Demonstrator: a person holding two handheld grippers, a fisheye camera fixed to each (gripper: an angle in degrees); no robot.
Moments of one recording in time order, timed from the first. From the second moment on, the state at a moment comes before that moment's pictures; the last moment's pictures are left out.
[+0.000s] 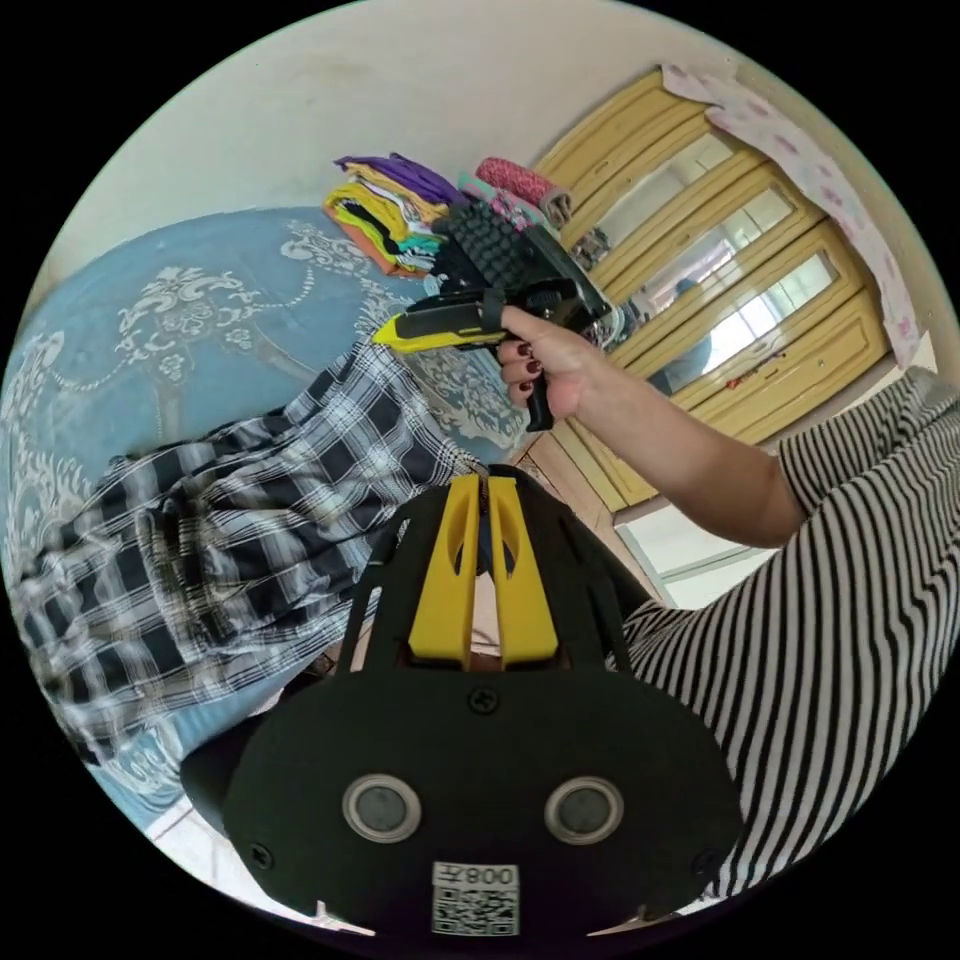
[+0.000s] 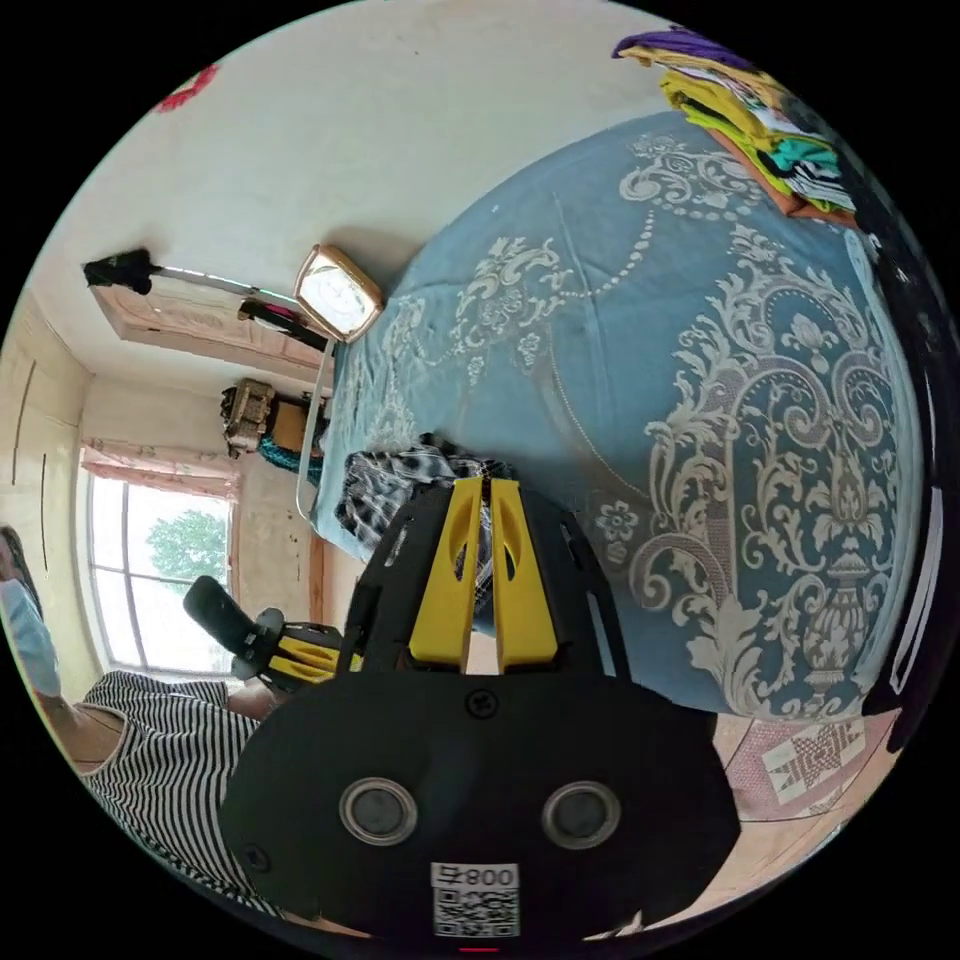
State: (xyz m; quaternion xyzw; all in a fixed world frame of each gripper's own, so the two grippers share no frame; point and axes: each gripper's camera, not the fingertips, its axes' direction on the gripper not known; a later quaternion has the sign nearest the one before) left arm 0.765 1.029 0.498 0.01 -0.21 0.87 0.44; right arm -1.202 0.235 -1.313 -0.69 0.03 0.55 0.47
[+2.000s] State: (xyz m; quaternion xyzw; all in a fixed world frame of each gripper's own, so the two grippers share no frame) left arm 0.673 0.563 0.057 0.38 -0.08 0.63 0.67; right arm -1.609 0.198 -0.694 -0.79 -0.32 0.21 0.48
